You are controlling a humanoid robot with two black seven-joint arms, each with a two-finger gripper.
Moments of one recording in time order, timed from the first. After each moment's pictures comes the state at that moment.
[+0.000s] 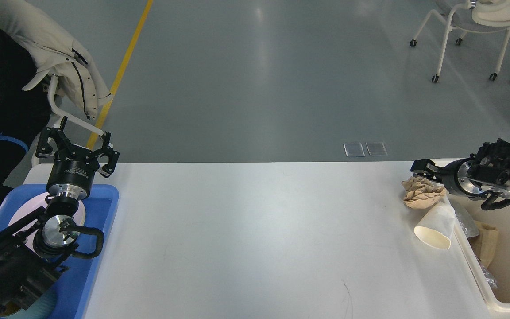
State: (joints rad) left arm -0.58 0.37 -0.70 -0.70 -0.35 -0.37 -0.54; right arm 1.28 -0.44 -1.03 0.73 -0.07 0.14 0.00
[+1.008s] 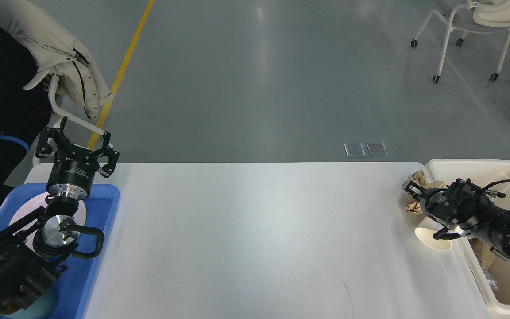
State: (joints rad) left arm -0.58 0.37 -0.70 -0.70 -0.35 -0.37 -0.54; right arm 1.00 -0.25 -0.92 0.42 0.04 -0.05 -0.14
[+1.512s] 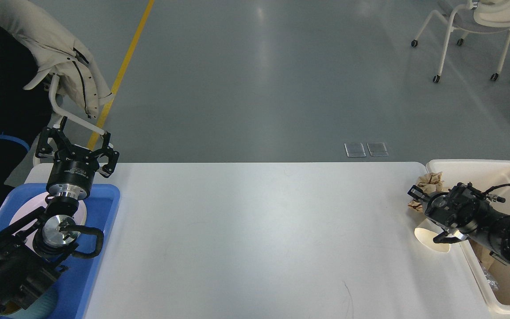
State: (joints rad) left arm -0.58 0.37 -0.70 -0.70 -0.35 -0.37 -0.54; right arm 0.97 -0.24 -0.92 0.41 0.04 -0.08 -0.15
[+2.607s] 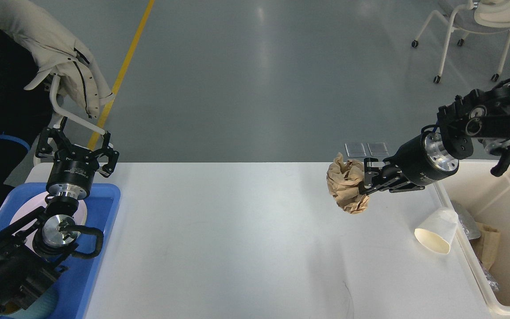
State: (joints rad) left arm -0.58 0.37 -0.70 -0.70 -0.35 -0.37 -0.54; right arm 2.01 -0.54 -1.04 1.50 -0.27 0.57 0.09
